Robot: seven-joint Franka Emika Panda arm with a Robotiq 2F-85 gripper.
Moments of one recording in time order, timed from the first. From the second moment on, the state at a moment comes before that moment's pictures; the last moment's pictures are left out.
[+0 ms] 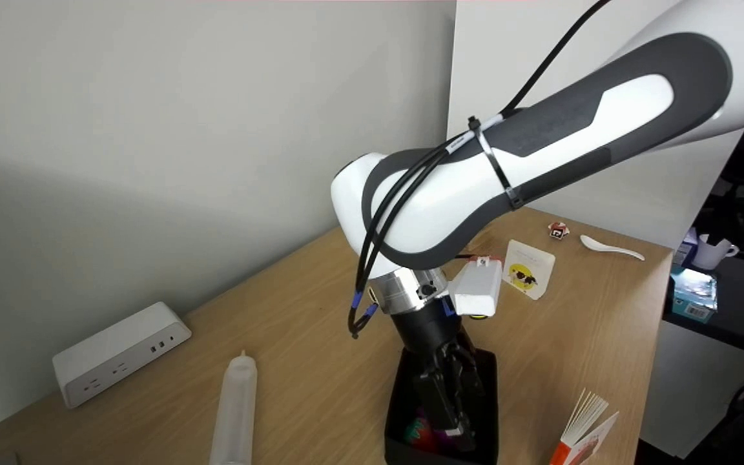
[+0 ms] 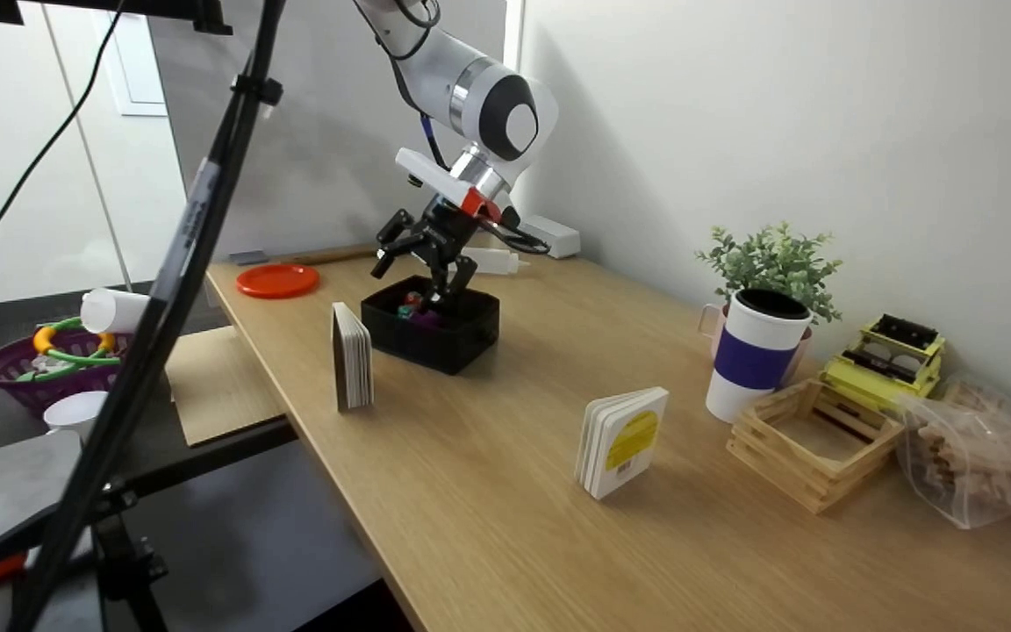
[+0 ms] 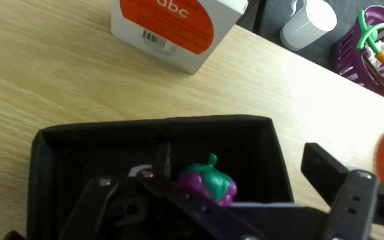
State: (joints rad) arm 0.20 1.01 0.21 -1.17 0.13 1.60 -0.06
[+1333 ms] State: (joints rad) arm 0.21 1.02 0.20 -1.22 0.13 1.71 0.02
